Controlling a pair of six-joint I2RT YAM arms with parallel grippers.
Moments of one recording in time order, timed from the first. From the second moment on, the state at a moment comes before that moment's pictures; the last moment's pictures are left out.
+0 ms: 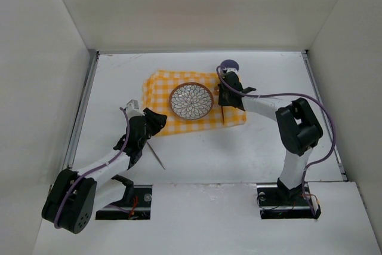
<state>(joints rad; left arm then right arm) -0.40 1.06 0.25 0.42 -0.14 -0.92 0.52 1.87 1.23 -0.17 0.22 0.42</state>
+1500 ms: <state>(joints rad) -0.72 0.91 0.48 -0.76 -0.60 -1.18 0.63 1.25 0.67 0.16 0.21 0.57</state>
